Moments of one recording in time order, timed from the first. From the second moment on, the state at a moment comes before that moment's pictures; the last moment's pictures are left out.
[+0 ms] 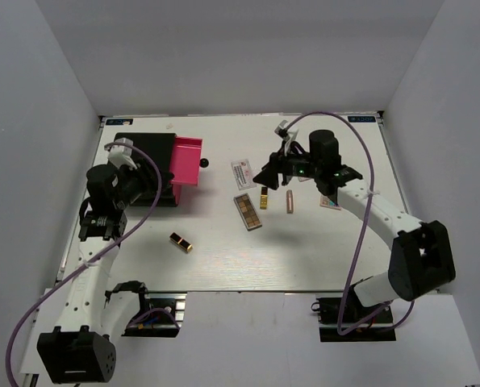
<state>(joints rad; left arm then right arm) 0.03 0.86 0.77 -0.12 0.46 -0.43 0.47 1.47 1.06 0.03 -0.75 0.07</state>
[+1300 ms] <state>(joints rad) -0.55 0.92 0.55 -0.61 -0.17 -0.87 0.26 1.36 0.93 -0.04 -0.60 0.10</state>
